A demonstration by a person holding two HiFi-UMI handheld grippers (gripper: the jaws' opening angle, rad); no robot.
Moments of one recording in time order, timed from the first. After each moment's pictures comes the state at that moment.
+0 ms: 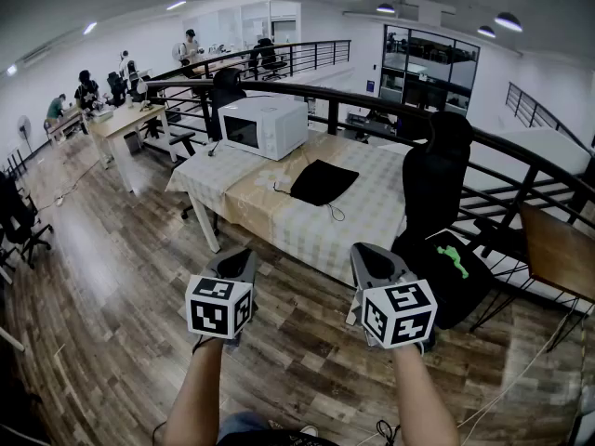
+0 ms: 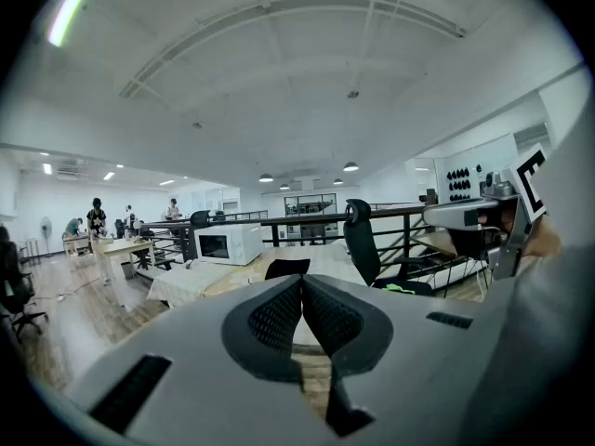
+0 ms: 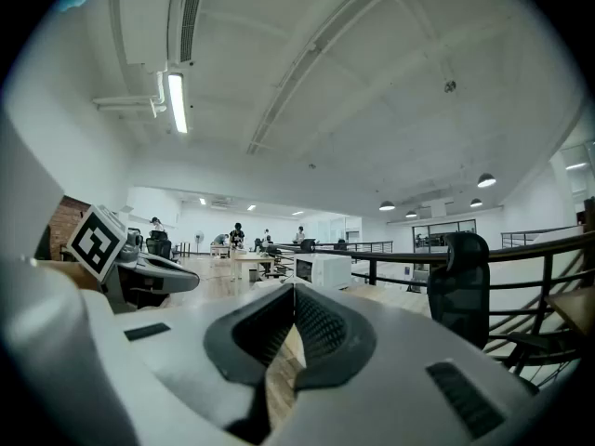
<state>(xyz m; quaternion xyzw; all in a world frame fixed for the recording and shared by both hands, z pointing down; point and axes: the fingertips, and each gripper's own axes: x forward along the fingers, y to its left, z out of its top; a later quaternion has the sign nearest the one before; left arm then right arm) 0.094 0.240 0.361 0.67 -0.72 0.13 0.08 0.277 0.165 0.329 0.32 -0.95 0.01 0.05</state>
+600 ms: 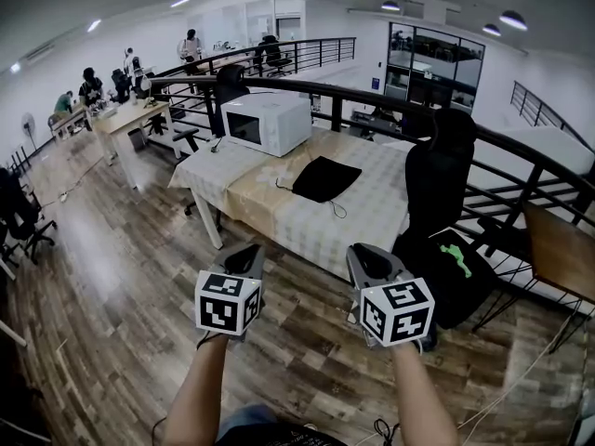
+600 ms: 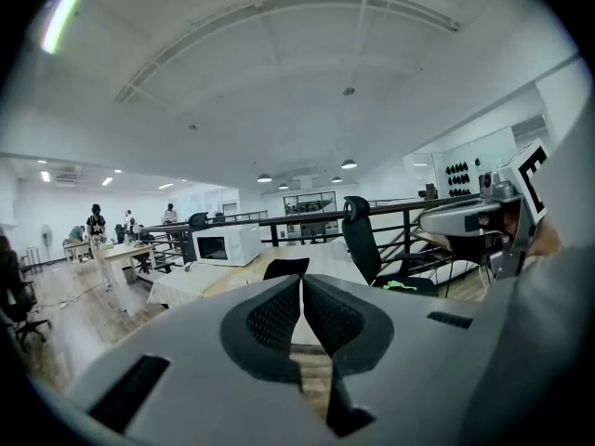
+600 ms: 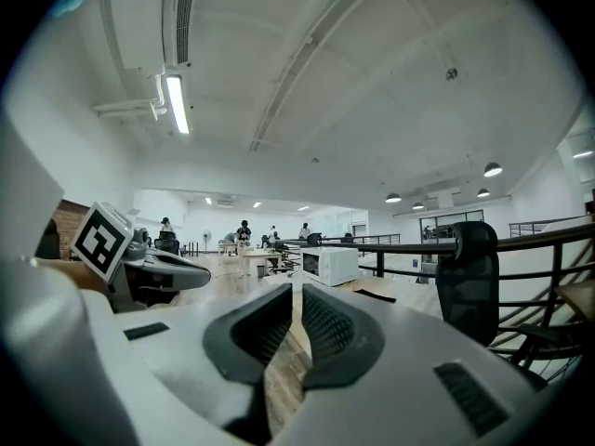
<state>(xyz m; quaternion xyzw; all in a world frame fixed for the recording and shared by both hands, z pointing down) 0.107 0.228 0.363 0.67 -0.72 0.14 0.07 0.272 0.162 0.344 0.30 -0.95 0.03 0.06</state>
